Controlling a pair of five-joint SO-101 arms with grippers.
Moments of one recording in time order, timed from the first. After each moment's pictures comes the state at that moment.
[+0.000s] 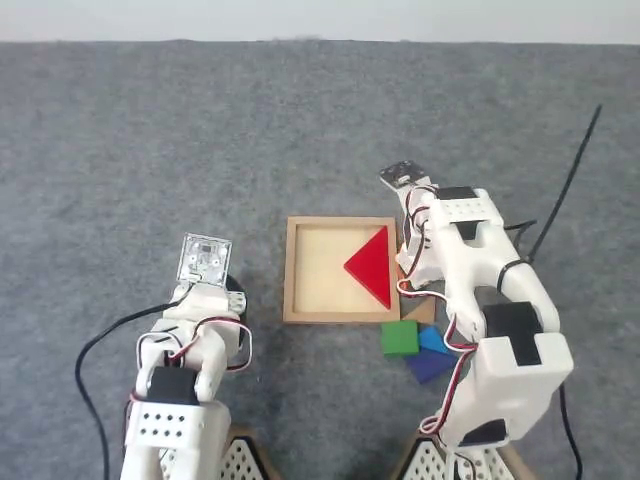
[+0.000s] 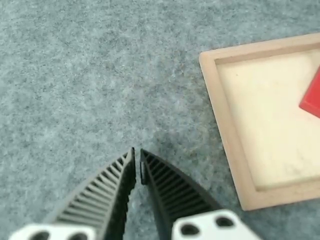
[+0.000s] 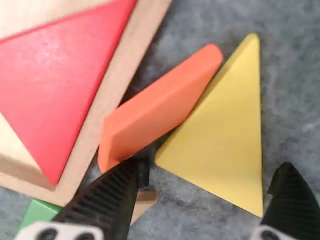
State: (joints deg) left arm -2.5 -85.0 97.3 45.6 -0.3; right arm -9.5 14.4 22.4 63.1 21.9
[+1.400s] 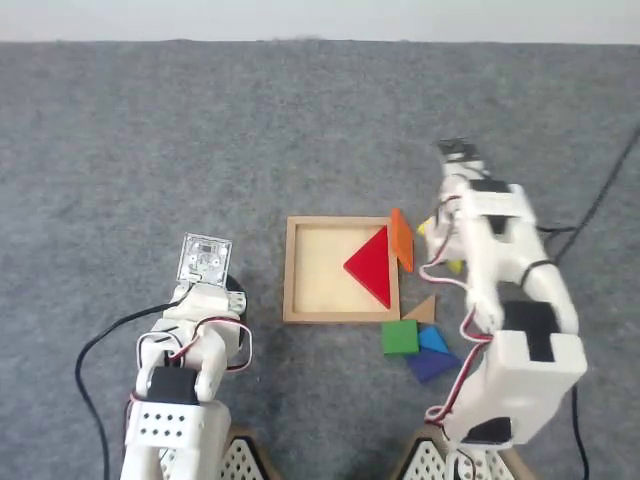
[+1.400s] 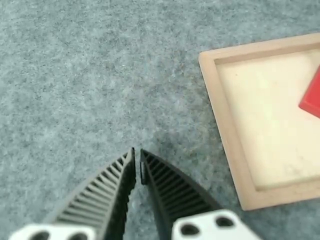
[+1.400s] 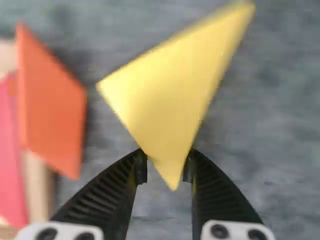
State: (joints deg) left arm -2.5 -85.0 97.3 45.6 -0.3; right arm -0.6 14.5 18.9 59.3 8.0
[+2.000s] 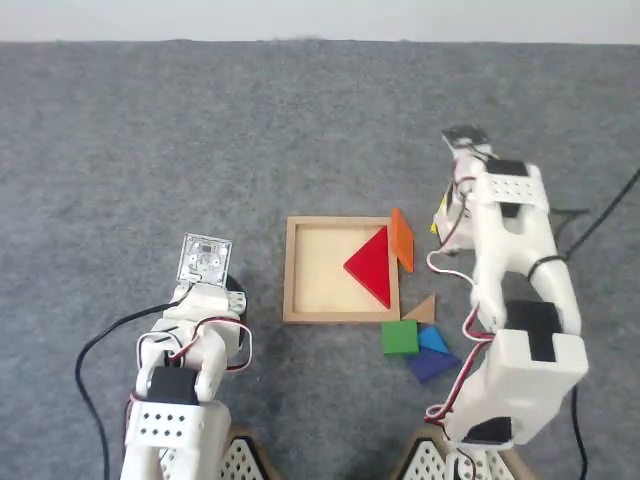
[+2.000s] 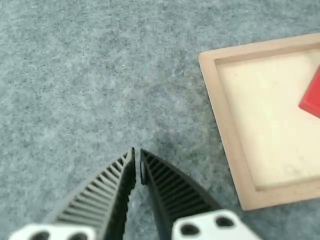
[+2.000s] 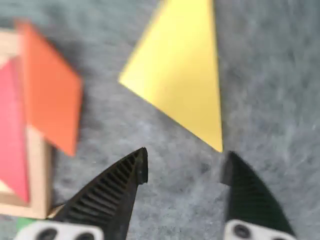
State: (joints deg) left arm -2.5 -85.0 97.3 45.6 -0.3; right arm -0.4 14.4 8.6 70.8 15.2
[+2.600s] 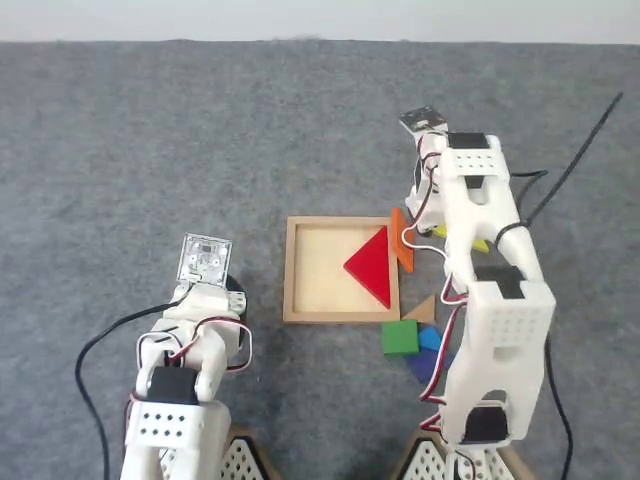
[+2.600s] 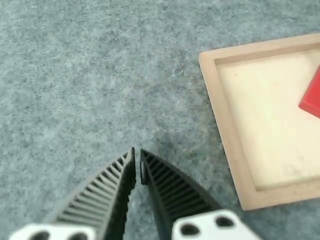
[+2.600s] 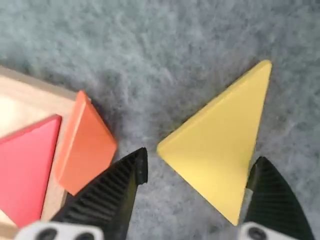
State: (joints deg) left arm -2.5 -85.0 97.3 45.6 -0.3; right arm -6.2 34.3 -14.3 76.0 18.4
